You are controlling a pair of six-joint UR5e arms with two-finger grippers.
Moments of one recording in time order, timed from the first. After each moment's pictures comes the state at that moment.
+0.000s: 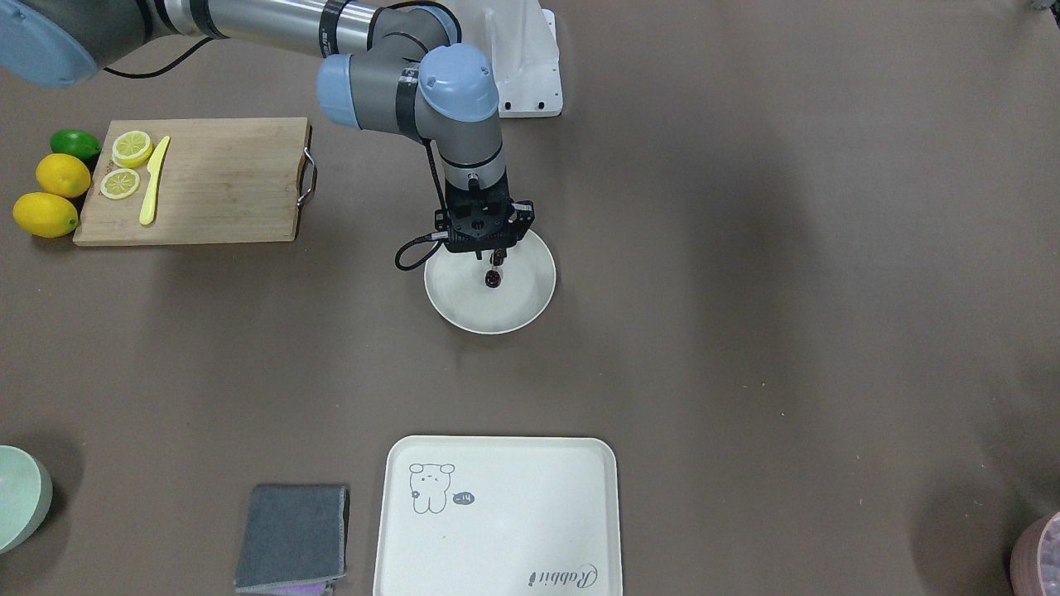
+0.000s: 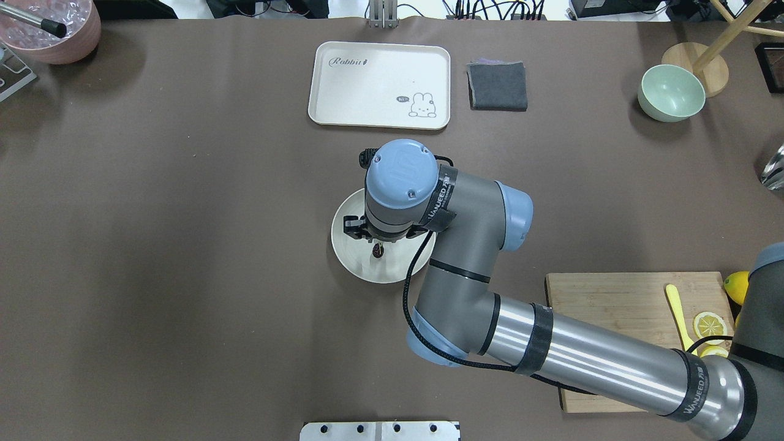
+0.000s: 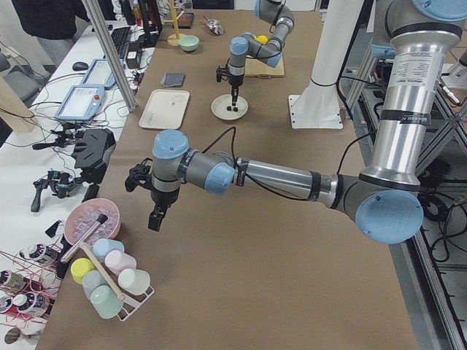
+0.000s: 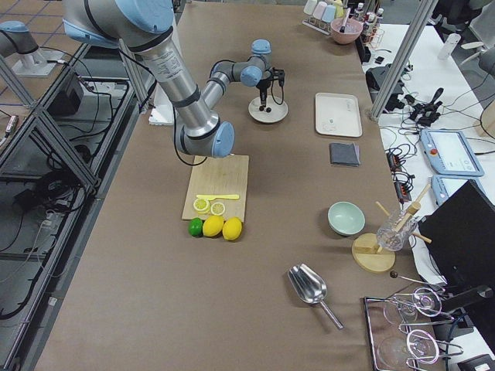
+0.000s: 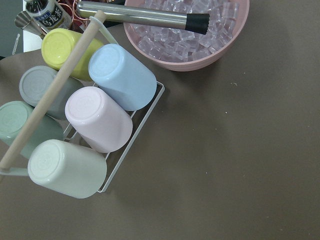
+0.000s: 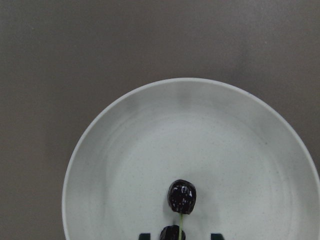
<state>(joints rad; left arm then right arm) -1.51 -1.69 -1.61 -1.79 -2.18 -0.12 0.48 -0.77 1.53 -1.48 1.84 1.23</state>
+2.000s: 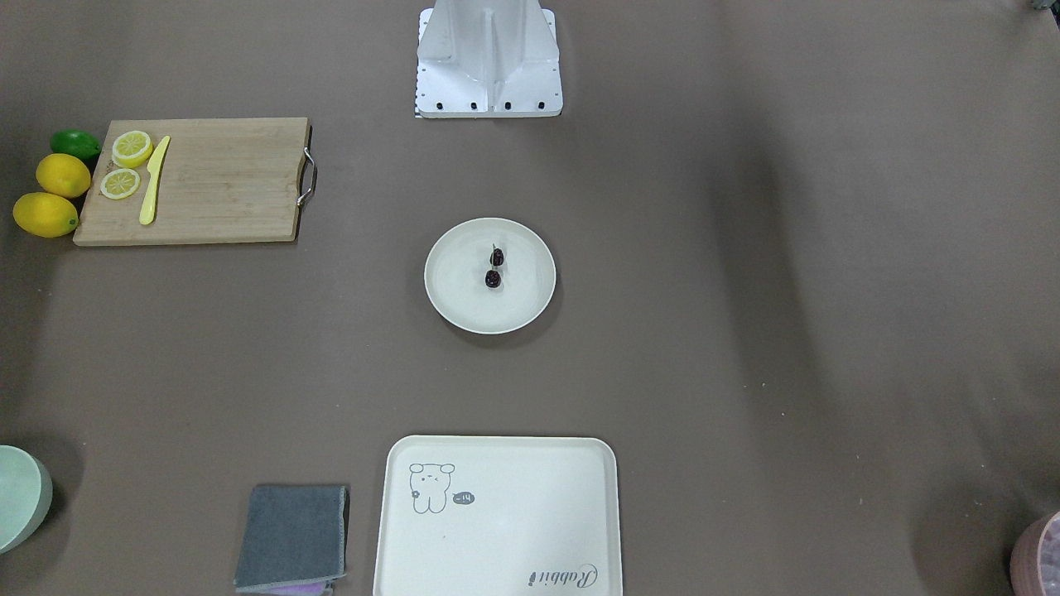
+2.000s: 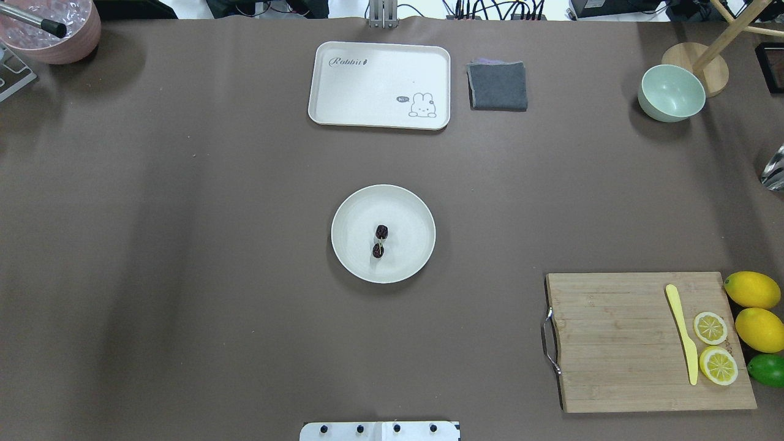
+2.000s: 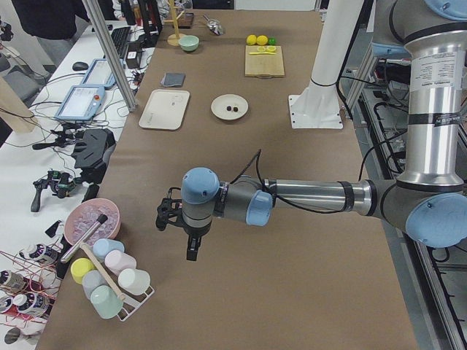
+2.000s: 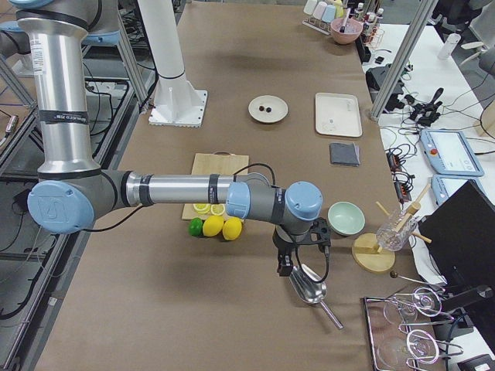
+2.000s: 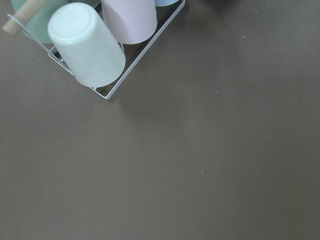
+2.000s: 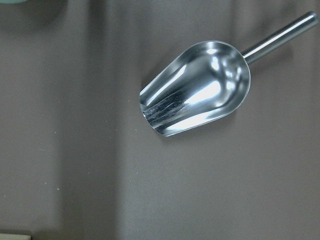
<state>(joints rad) -1.60 -1.52 -1.64 -1.76 -2.34 -0.08 1.59 -1.54 1.58 -1.71 2.32 -0.14</state>
